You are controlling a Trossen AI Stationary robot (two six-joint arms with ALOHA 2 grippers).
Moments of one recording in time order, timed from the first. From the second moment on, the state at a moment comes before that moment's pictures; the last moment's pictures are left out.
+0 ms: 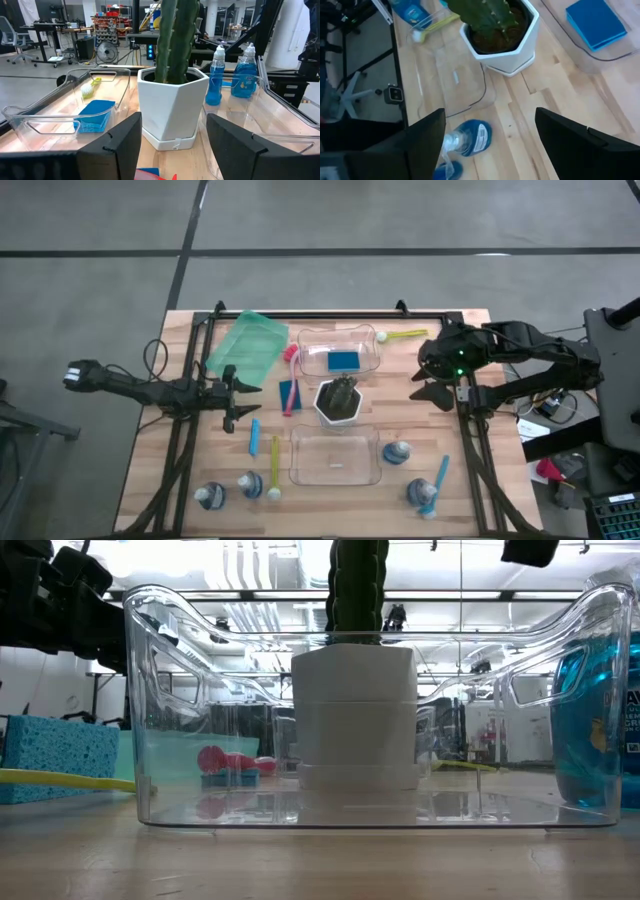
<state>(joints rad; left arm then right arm) -0.19 0.38 0.01 0.31 -0.25 -0.04 -0.03 1.02 1.31 -1.16 -0.18 0.49</state>
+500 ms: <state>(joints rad) -0.19 0.38 0.01 0.31 -0.25 -0.04 0.05 1.03 1.31 -1.18 -0.16 0.56</state>
